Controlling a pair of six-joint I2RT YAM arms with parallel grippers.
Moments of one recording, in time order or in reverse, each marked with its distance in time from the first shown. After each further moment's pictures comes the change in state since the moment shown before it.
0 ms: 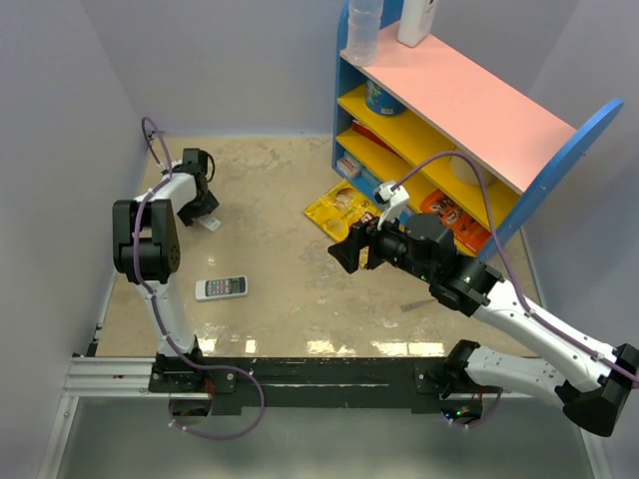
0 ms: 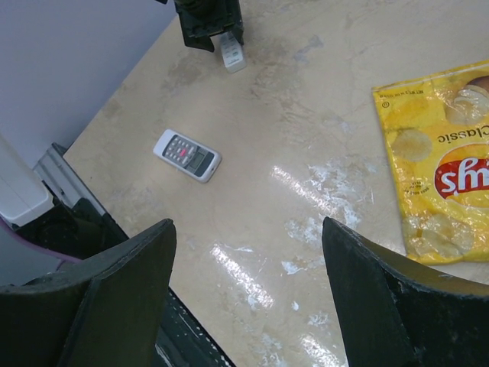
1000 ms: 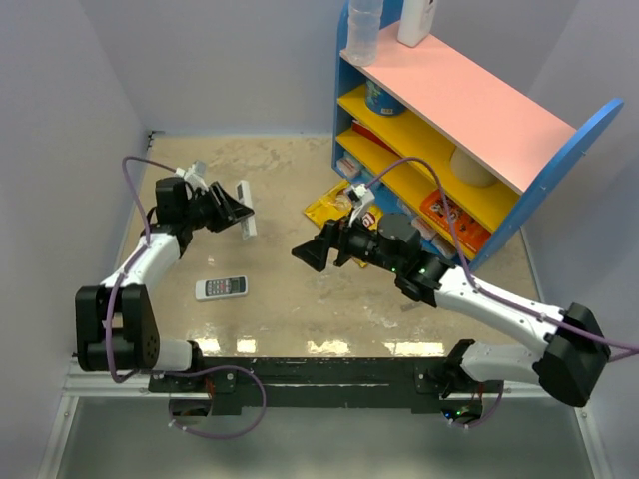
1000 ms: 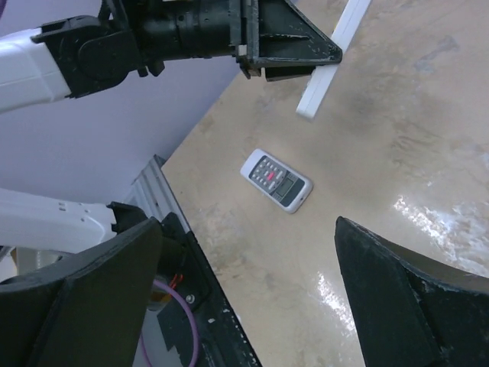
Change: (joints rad) left arm 0.011 -0.607 -0.570 0.484 0.936 0.065; right arm -0.001 0.194 -0.128 0.467 -0.199 0.196
